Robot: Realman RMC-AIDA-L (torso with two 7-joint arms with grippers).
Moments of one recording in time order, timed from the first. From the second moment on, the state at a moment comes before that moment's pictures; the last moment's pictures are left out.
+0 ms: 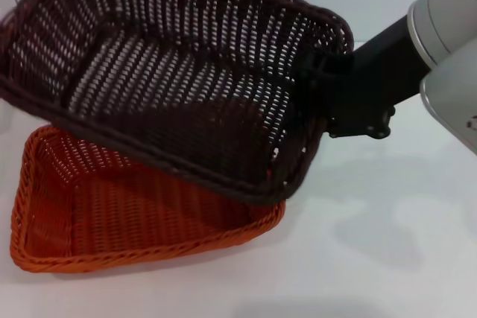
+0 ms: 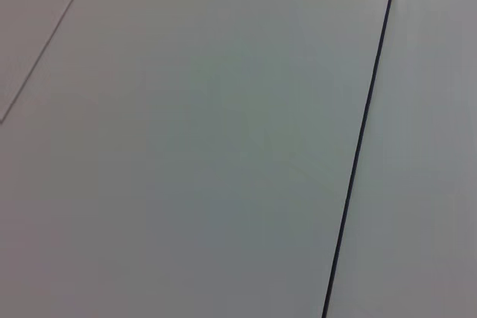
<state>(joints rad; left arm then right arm) -0.43 -2.07 -2.55 -0.23 0.54 -1.34 2.55 0.81 2.03 -1.40 -1.77 0.80 1.85 -2.07</state>
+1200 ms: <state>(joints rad) -0.43 -2.07 -2.54 -0.21 0.52 -1.39 2.56 1.08 2.05 -1.34 -1.28 0.69 1.79 -2.48</state>
